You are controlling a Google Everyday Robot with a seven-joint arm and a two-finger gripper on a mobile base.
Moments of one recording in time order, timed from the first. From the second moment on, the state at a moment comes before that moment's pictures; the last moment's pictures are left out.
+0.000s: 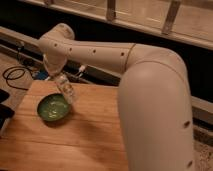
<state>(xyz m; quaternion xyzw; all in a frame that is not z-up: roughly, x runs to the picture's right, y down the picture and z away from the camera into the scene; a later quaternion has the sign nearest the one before) -0.277 -0.101 0.713 -0.21 -0.12 0.41 0.88</state>
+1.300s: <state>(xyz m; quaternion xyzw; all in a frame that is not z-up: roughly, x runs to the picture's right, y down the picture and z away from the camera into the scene) -0.351 -0.081 0.741 -0.25 -0.13 0.33 0.90</state>
